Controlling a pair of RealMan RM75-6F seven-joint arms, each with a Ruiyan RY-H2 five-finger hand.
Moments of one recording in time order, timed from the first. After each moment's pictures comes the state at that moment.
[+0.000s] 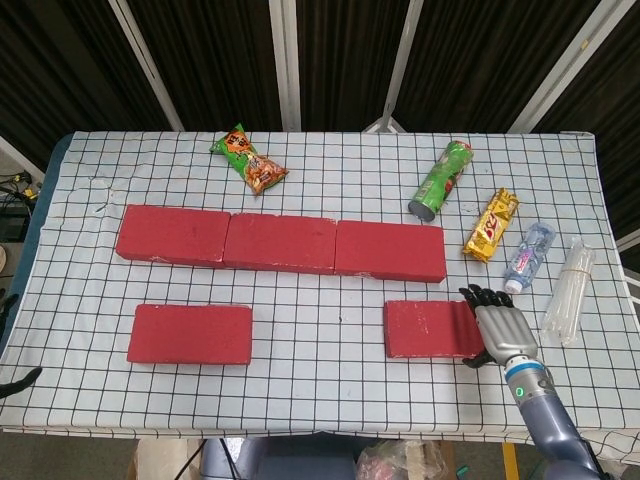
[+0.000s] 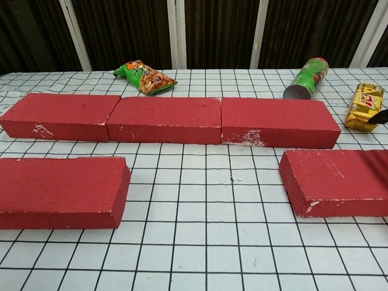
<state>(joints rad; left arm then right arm) 0.02 -1.04 -0.02 -1.72 1.47 1.55 0.10 0.53 -1.04 0.14 -2.11 -0.62 1.06 -0.67</state>
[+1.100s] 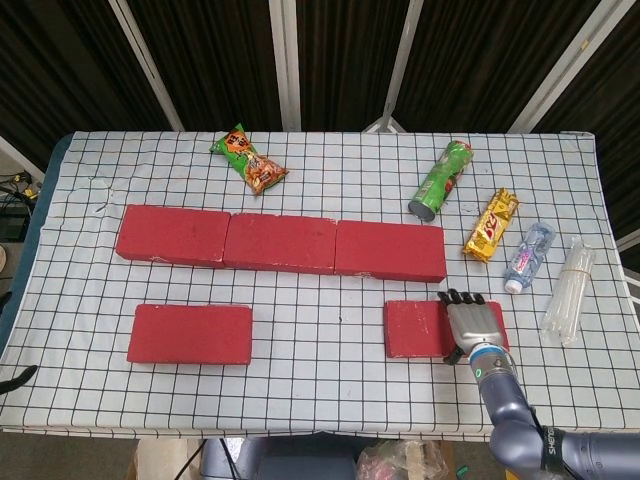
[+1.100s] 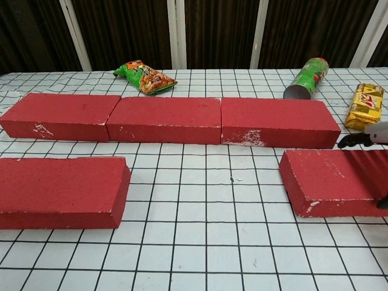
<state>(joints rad) 0.02 -1.04 -0.03 -1.72 1.46 1.55 0.09 0.81 -1.21 0.06 -2.03 -0.26 1.13 -0.81</state>
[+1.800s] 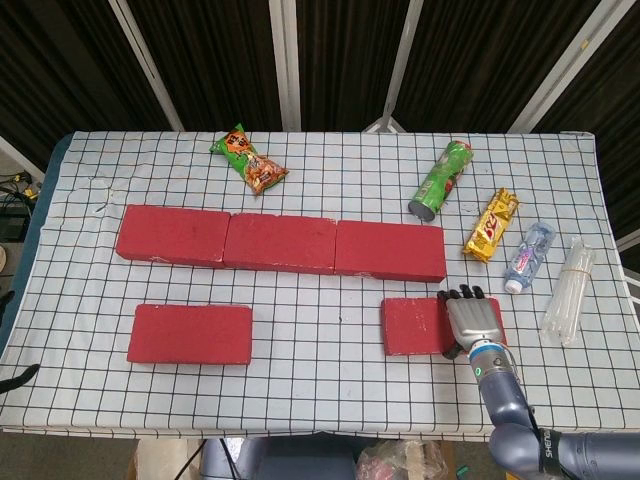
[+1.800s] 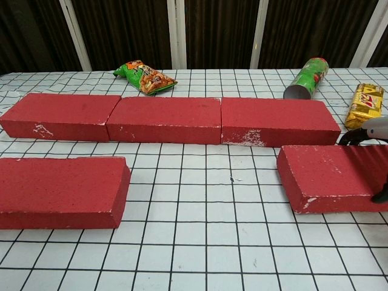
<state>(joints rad) 0.01 -1.04 -0.04 -1.73 1.44 1.54 0.11 0.80 -1.23 0.03 -2.00 -0.37 1.17 -0.76</state>
